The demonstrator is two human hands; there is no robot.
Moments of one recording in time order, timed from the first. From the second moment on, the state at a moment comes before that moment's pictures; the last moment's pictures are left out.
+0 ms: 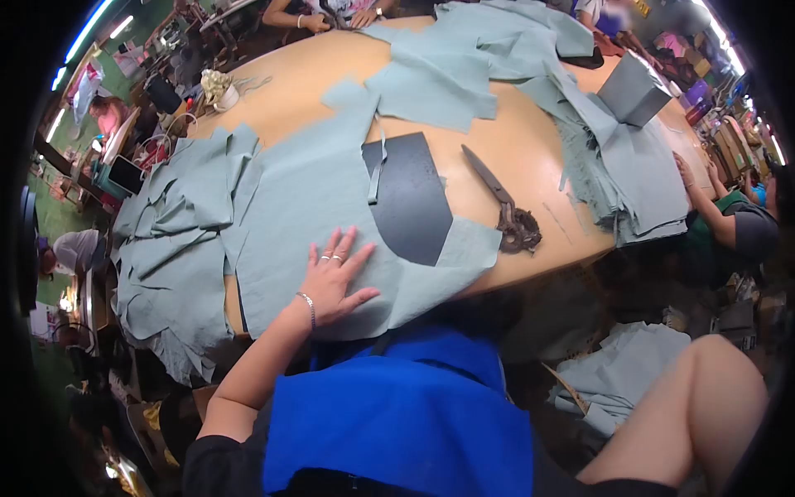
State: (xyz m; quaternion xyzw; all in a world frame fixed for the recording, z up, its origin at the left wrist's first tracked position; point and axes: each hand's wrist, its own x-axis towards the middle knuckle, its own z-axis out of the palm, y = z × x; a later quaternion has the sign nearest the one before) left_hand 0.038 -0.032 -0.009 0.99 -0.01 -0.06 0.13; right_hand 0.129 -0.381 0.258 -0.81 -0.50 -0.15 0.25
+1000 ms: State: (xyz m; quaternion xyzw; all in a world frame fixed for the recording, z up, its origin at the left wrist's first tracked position) left_hand 0.045 -0.034 -0.012 0.99 0.09 -0.04 0.10; right_hand 0.329 -0.081 0.028 -0.74 -0.18 -0.16 0.62
